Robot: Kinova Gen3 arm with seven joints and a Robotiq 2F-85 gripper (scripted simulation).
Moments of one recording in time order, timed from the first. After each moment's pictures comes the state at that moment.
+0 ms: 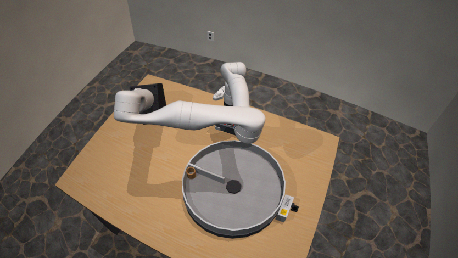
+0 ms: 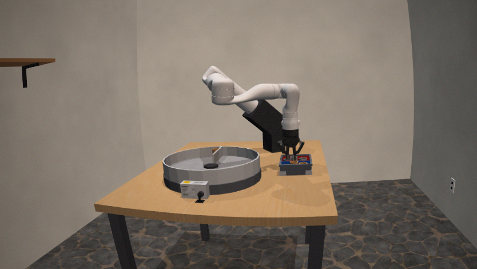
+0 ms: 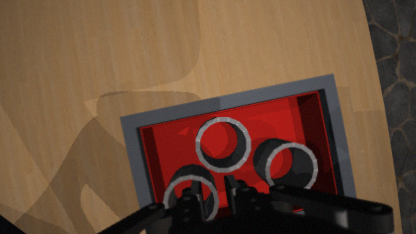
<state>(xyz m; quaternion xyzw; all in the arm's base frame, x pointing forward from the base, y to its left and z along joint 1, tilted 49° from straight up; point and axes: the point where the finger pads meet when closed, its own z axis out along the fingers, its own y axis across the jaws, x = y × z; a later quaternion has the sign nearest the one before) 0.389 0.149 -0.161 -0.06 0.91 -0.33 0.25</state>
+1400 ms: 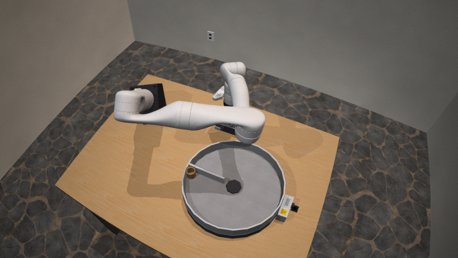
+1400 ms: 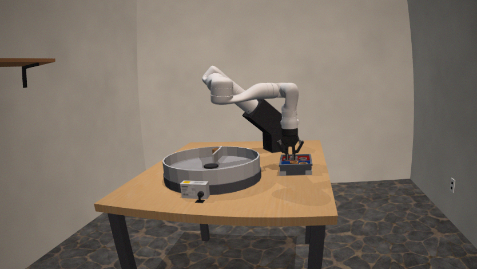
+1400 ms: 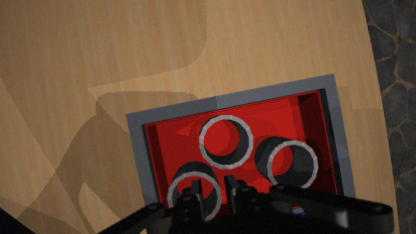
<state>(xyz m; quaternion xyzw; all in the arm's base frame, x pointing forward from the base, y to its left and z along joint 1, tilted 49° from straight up) 0.388 0.150 -0.156 -0.07 0.91 -0.33 0.25</state>
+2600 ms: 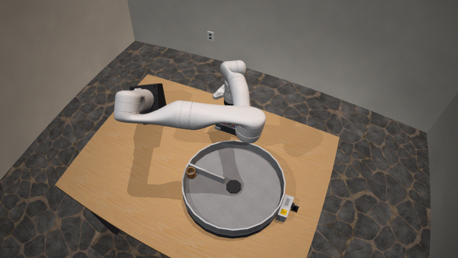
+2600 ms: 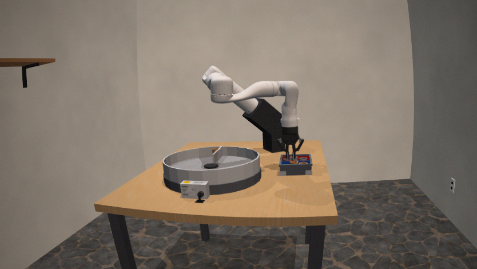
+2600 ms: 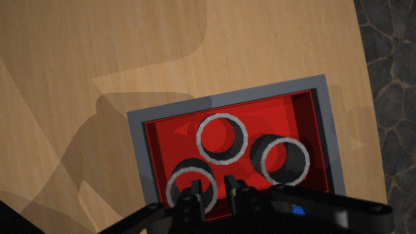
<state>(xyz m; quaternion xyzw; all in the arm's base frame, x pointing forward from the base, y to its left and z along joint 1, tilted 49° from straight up) 0.385 0.157 -0.151 -0.07 0.91 -0.33 0.25</state>
